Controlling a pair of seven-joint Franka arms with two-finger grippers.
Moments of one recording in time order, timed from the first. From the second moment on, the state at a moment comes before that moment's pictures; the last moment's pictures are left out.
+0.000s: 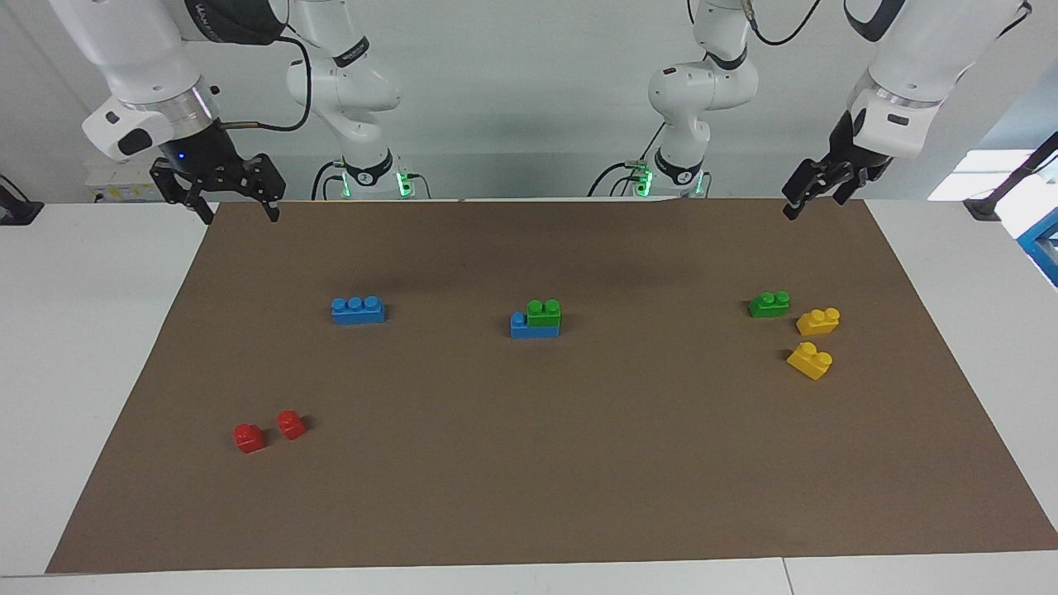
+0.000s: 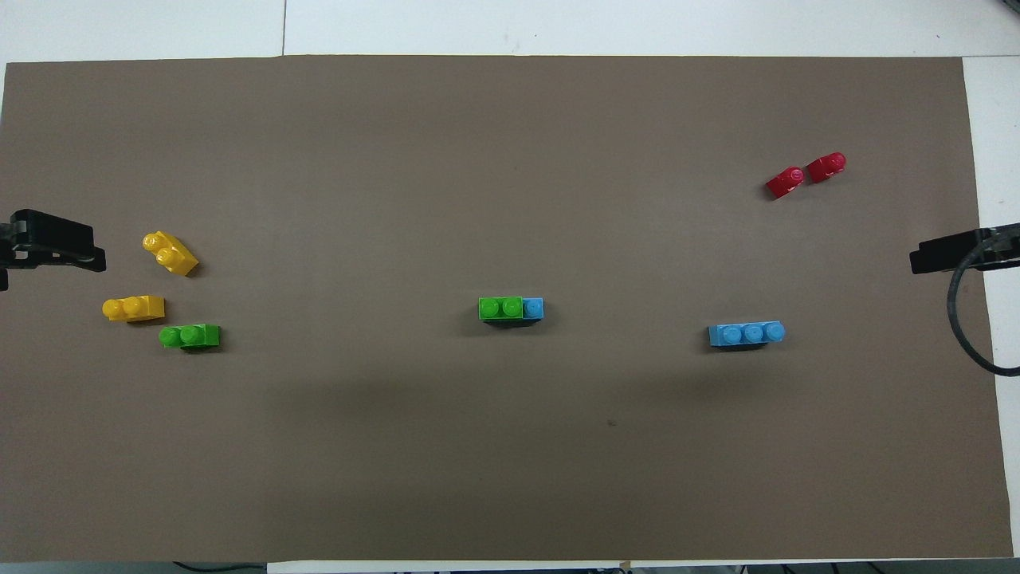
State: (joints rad) left arm 0.06 -0.07 -0.16 -1.62 -0.03 1.53 -0.46; right arm -0.10 -0.10 0.04 -1.71 0.01 1.61 -0.01
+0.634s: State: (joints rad) left arm -0.19 -0.18 -0.17 -1.86 -0.03 1.76 -1.41; right arm 0.03 -0.13 0.05 -1.79 0.06 1.62 0.69
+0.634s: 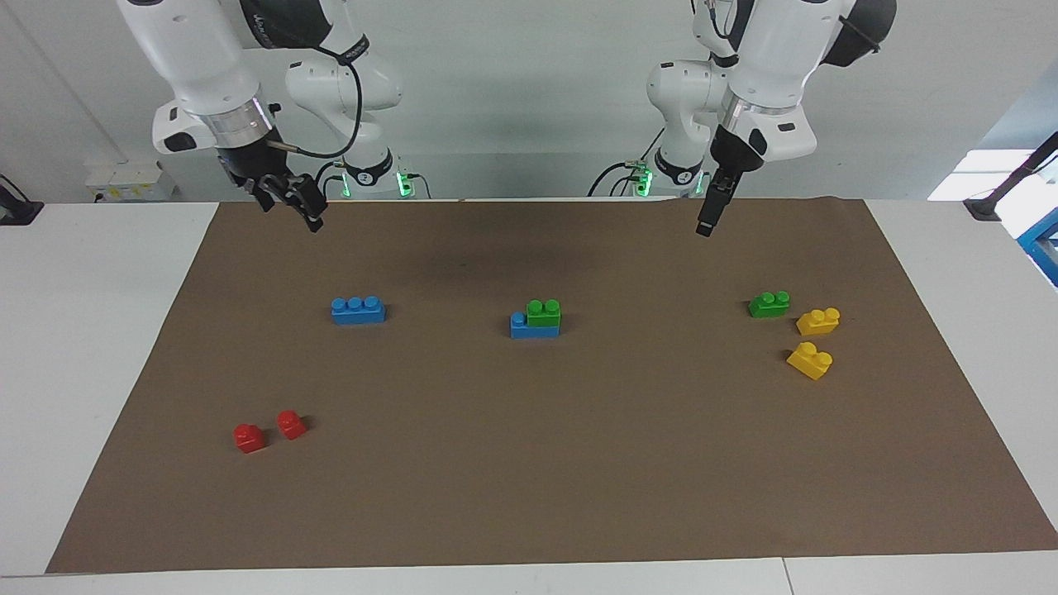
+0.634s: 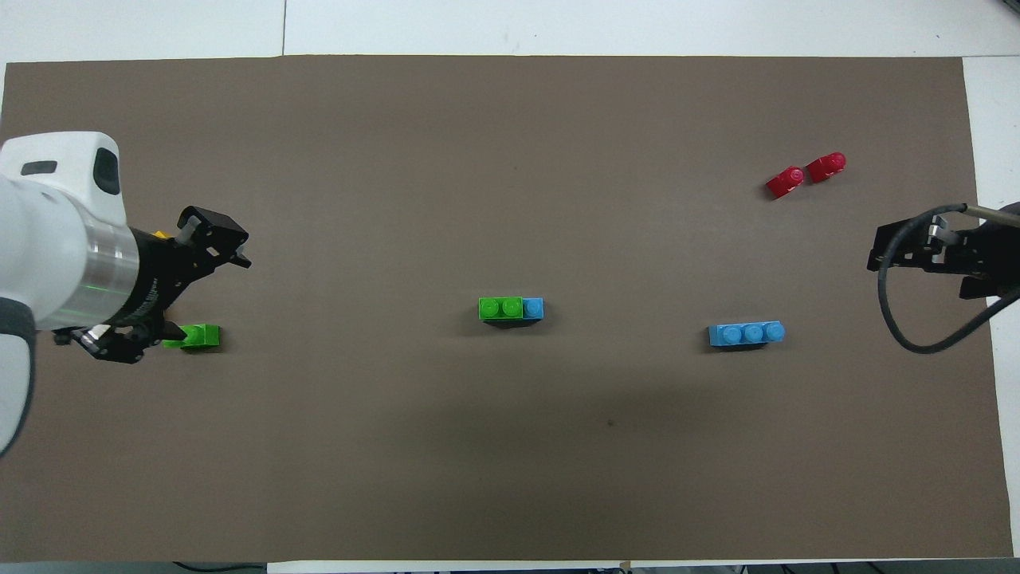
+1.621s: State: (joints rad) left arm -0.46 0.04 -0.17 -2.01 -0.03 2.18 -2.15; right arm 0.24 -0.07 0.05 -2.02 0.41 1.93 1.43
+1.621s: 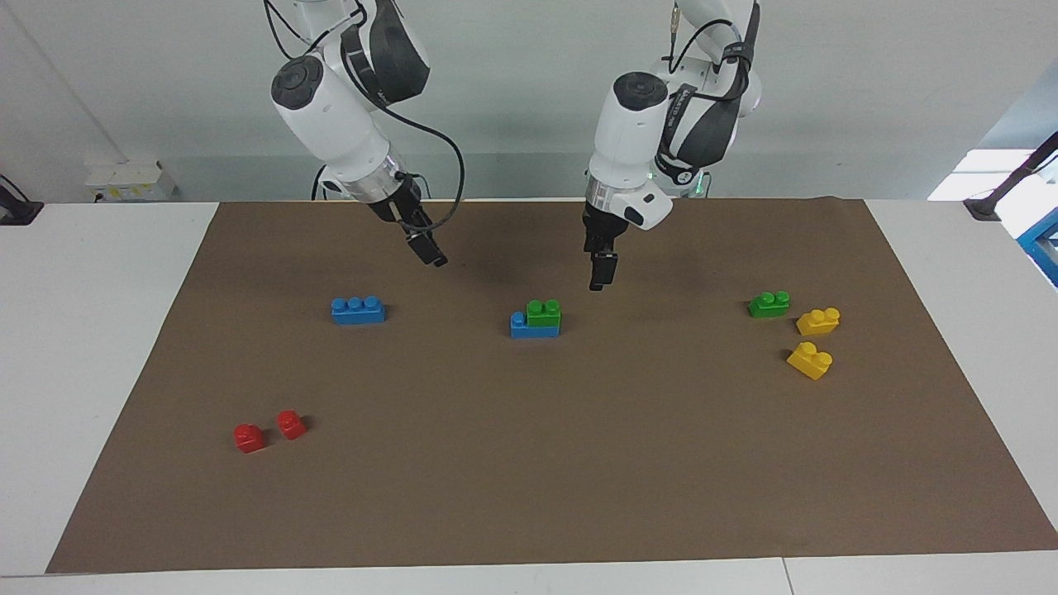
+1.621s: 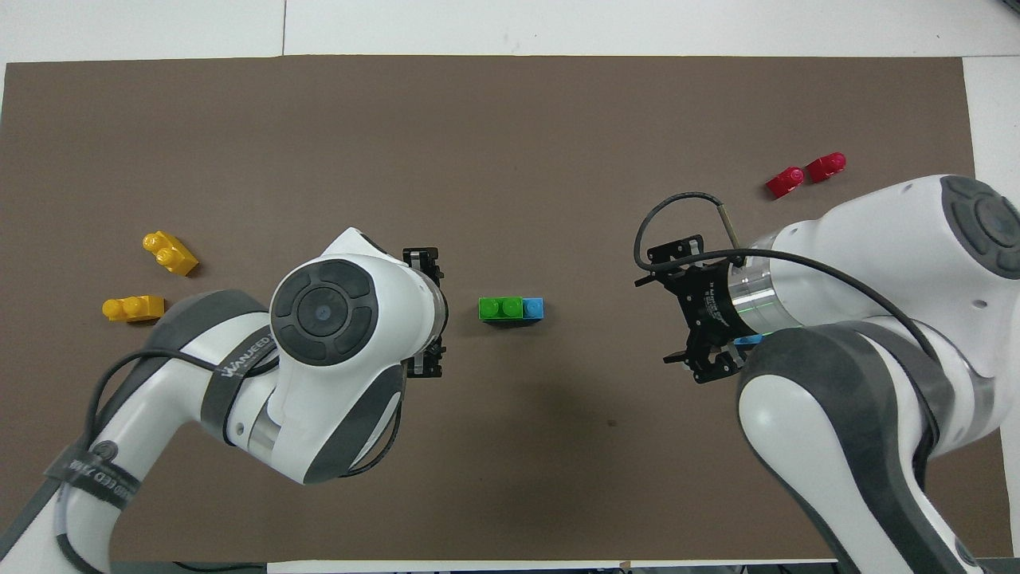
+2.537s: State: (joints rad) left arm -0.53 0.25 -0.17 -1.93 0.01 2.25 -2.40; right arm 0.33 0.09 0.05 -2.06 0.63 2.14 1.47
